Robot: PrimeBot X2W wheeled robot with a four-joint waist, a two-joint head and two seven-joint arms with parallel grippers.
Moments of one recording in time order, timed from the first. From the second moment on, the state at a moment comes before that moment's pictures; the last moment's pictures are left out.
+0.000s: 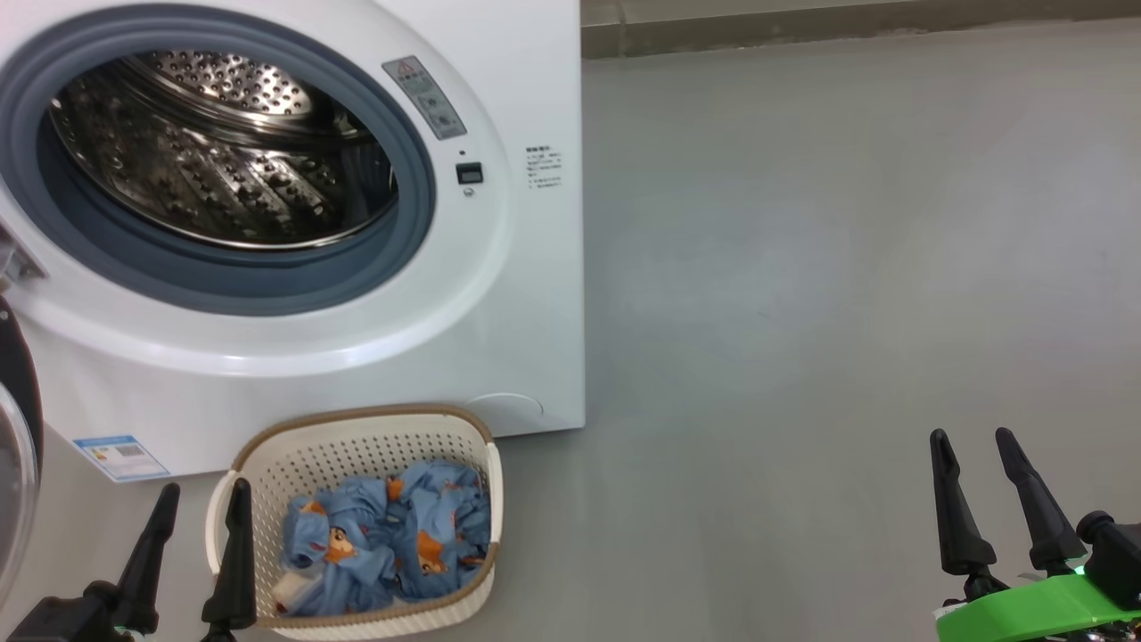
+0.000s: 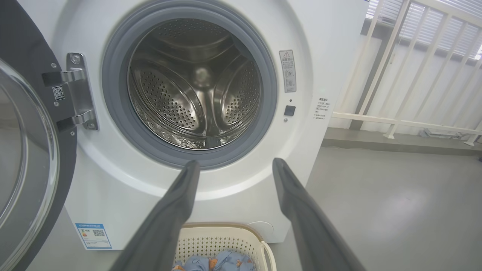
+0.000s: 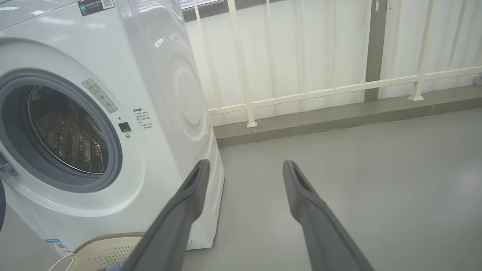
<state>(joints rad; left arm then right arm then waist) -0.02 0.23 -0.04 0.21 -0.45 -0.13 -0.26 0.06 -0.13 -0.03 0.12 0.36 0.12 -0.25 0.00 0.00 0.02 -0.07</state>
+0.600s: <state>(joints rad) -0.02 0.23 -0.04 0.21 -0.46 -0.13 -0.26 0.06 -0.13 -0.02 0.12 0.36 0.12 -0.25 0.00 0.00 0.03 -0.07</state>
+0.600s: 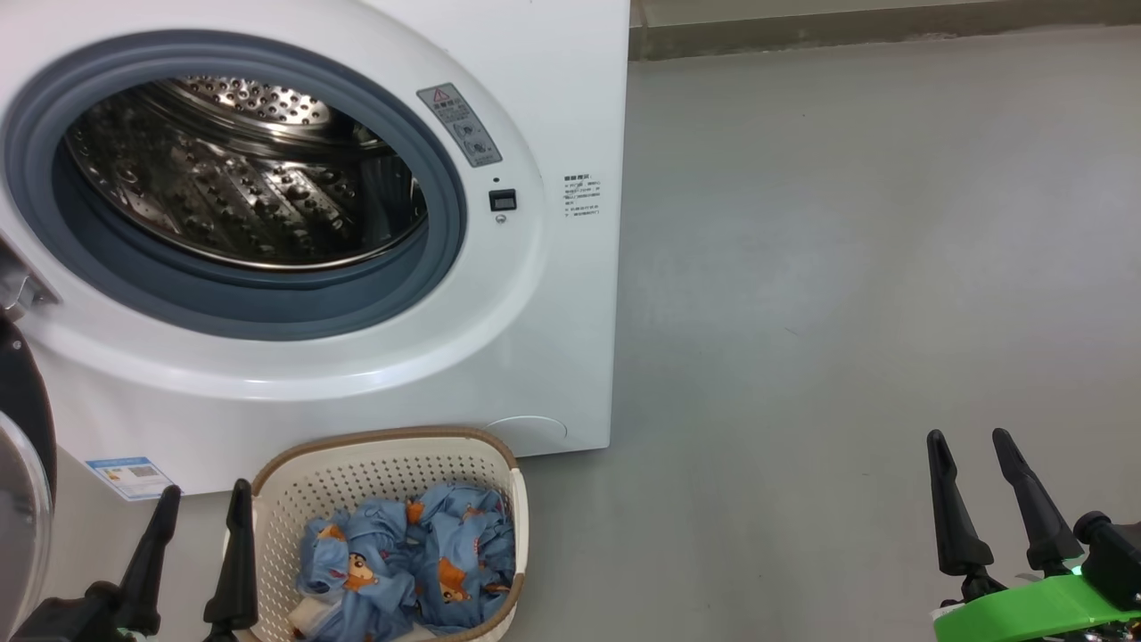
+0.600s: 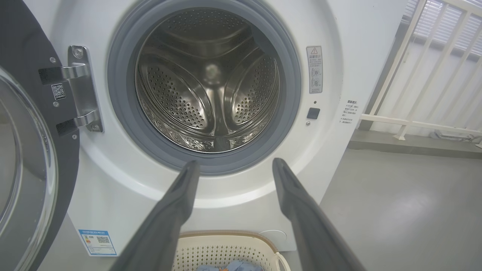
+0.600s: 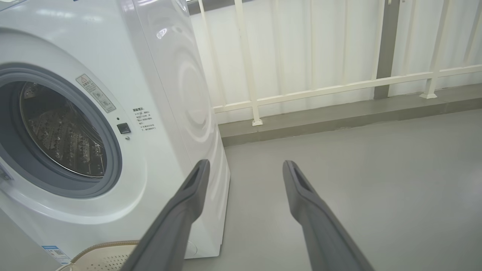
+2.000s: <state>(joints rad) -0.30 0.17 -0.27 0.64 -0.54 -0.13 -0.26 -0.11 -0.08 -0.02 0.09 0.36 0.12 -0.25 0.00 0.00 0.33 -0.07</state>
